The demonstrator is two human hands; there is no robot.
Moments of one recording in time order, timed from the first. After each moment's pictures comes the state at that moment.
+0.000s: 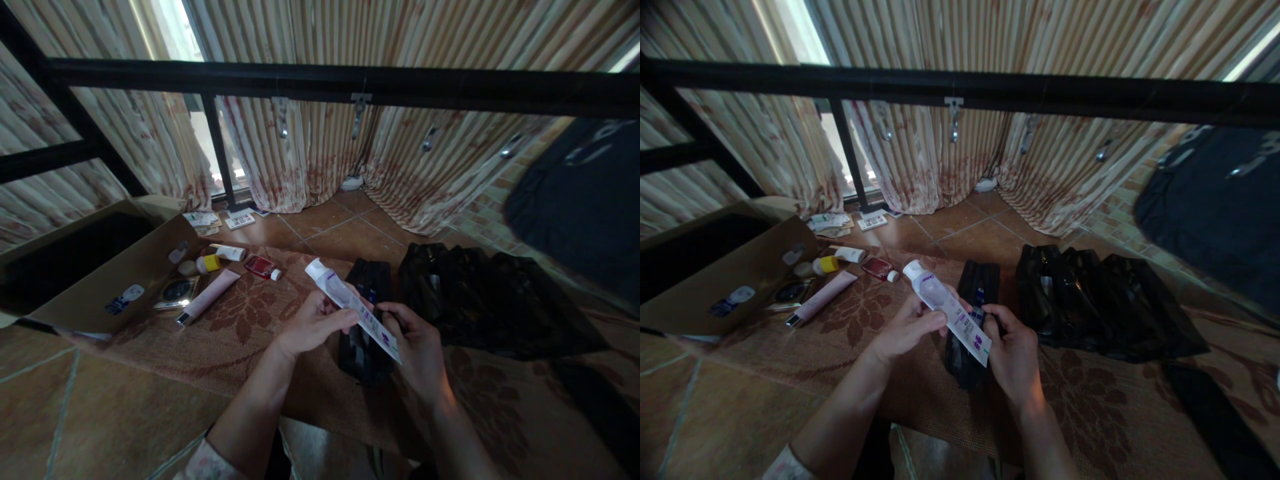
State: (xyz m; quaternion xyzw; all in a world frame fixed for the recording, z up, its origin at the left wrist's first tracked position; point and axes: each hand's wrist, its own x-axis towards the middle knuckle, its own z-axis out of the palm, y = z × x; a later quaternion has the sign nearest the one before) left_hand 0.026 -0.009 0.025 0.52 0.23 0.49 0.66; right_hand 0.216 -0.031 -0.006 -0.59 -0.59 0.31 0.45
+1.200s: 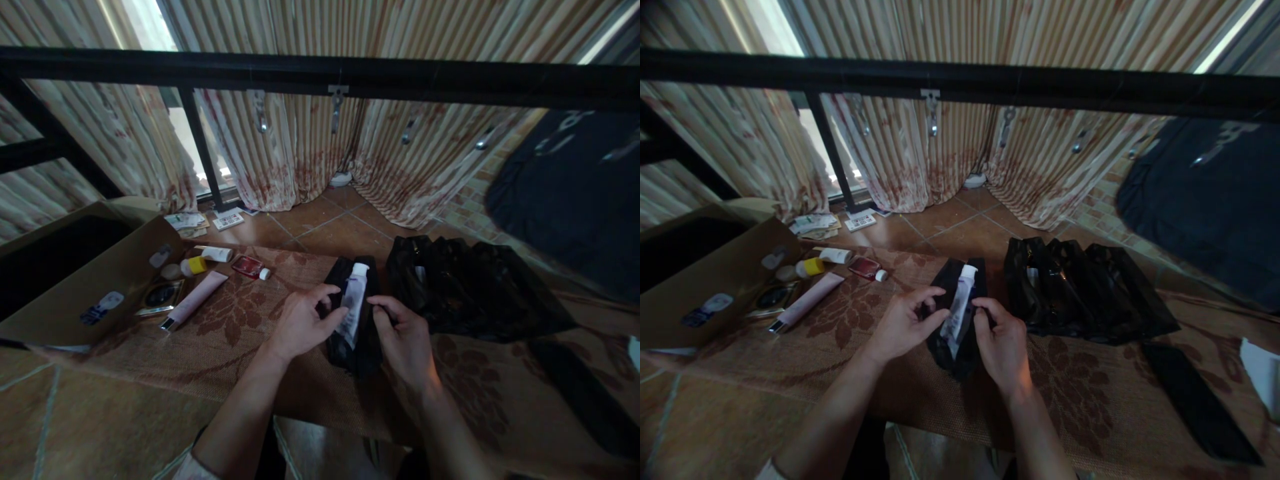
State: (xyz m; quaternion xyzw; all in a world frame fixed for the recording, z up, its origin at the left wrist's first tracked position) left_hand 0.024 -0.012 0.009 0.68 0.49 0.42 0.36; right_hand 0.216 -0.033 0.002 -0.60 -0.61 0.27 0.44
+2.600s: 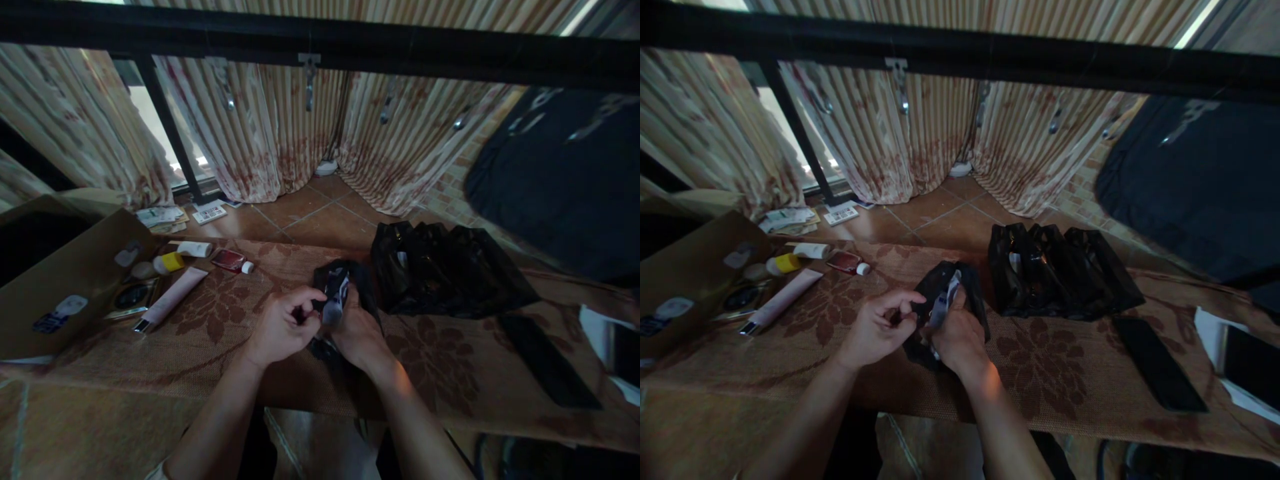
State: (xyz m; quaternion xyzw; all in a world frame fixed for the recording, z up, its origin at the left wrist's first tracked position) left_hand 0.016 -0.026 0.002 0.74 0.40 0.44 0.33; right_hand 0.175 -0.033 0.018 -0.72 -0.62 0.30 0.07
